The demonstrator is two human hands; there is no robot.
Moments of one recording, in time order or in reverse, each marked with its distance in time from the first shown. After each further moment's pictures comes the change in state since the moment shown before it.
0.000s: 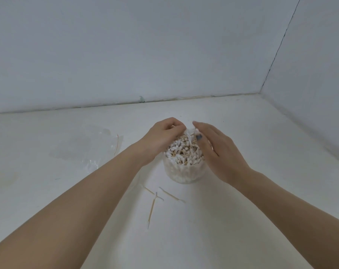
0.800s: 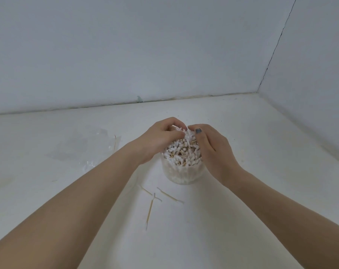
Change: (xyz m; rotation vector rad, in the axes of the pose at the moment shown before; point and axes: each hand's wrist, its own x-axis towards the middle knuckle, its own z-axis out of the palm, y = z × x) left_hand 0.002 0.002 -0.002 0.056 -0.088 -0.007; right_hand 0.004 -0.009 0.010 0.229 0.111 0.126
